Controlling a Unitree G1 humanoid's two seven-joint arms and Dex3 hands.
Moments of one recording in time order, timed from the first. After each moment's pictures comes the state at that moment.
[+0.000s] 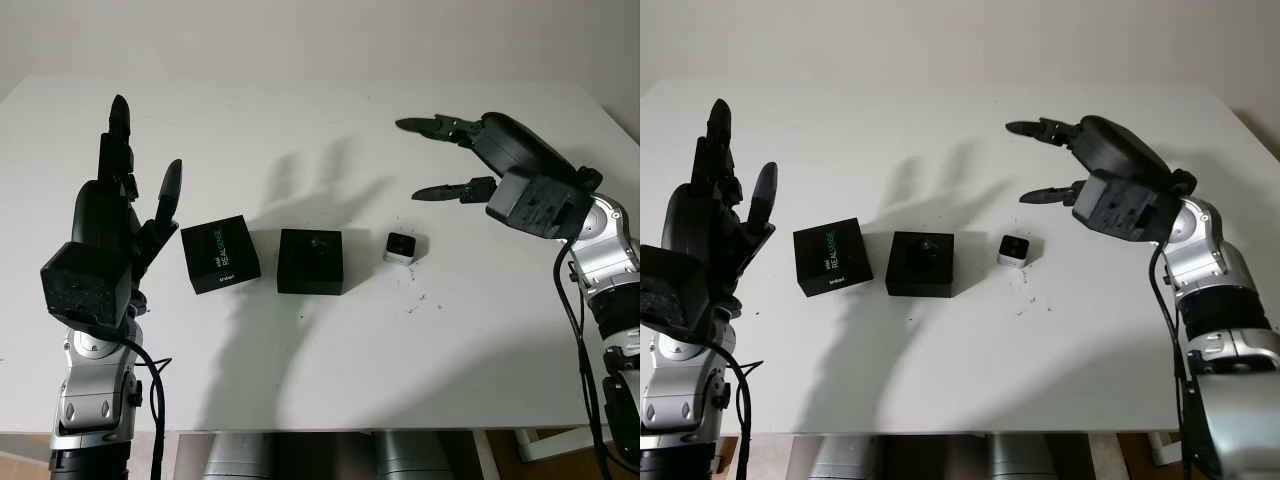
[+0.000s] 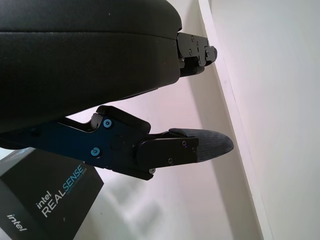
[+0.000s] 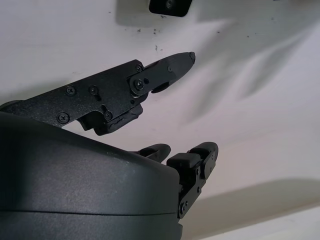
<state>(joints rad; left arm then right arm) -0.19 0.22 0.22 -0.17 0.04 0.02 0.04 -0.81 -0.67 0.15 0.82 -0.46 -0.54 0.23</state>
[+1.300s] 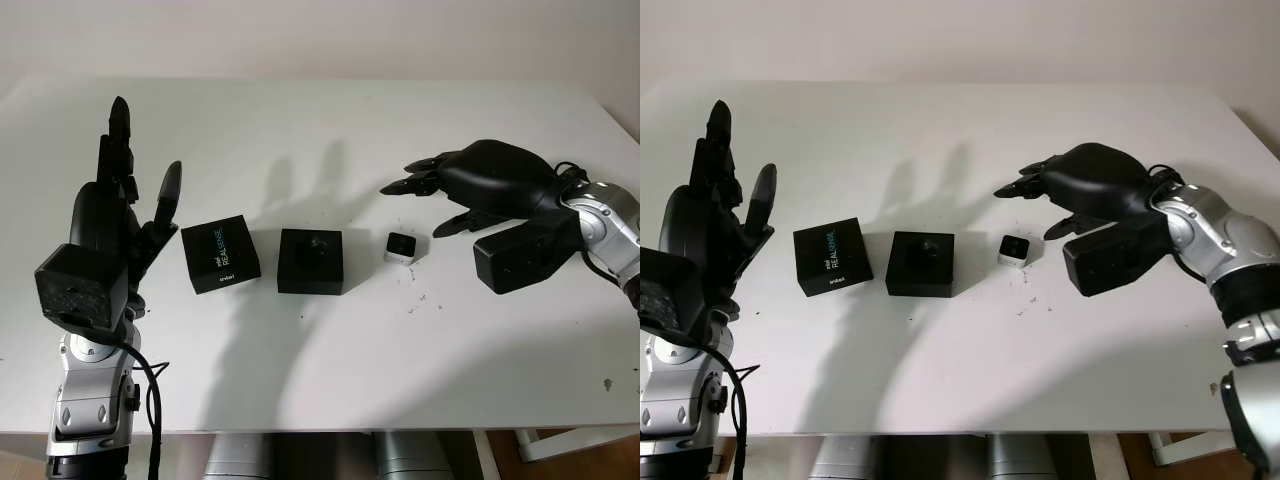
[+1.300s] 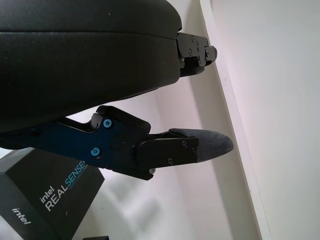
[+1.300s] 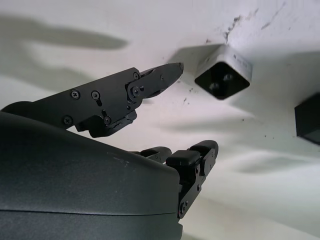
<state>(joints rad) -0.17 0.22 0.22 -0.19 0.02 0.03 0.02 -0.79 -0.84 0.35 0.74 -0.72 -0.76 0.16</state>
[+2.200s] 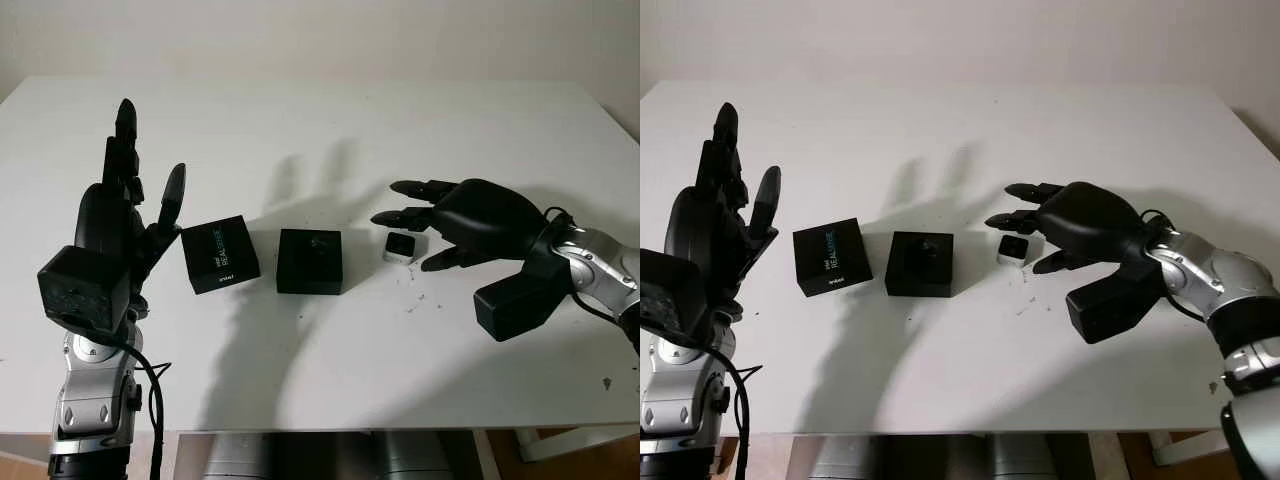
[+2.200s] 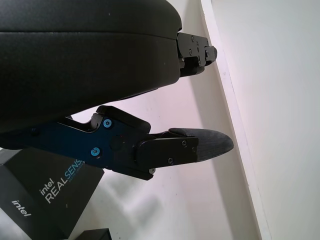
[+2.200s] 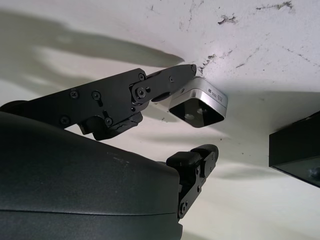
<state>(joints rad) -0.17 0.21 0.20 -0.17 0.02 0.01 0.01 -0.78 -0.79 0.45 0.83 -0.89 -0.81 -0.13</state>
